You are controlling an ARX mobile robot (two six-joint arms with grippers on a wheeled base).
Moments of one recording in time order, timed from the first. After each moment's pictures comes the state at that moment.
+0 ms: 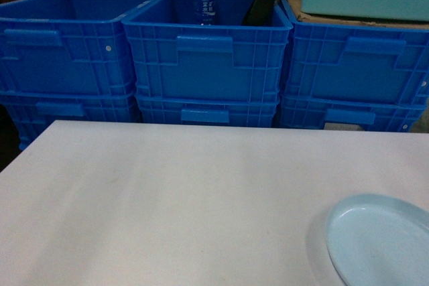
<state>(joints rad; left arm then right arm) 0.00 0.01 0.01 0.00 0.00 0.00 -0.18 1.65 0.33 0.90 -0.31 -0.18</state>
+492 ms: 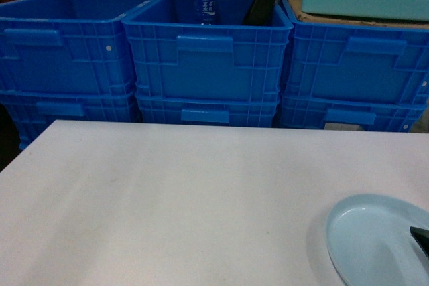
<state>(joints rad) 0.00 0.01 0.01 0.00 0.00 0.00 -0.19 2.08 0.47 1.00 -0.26 -0.19</state>
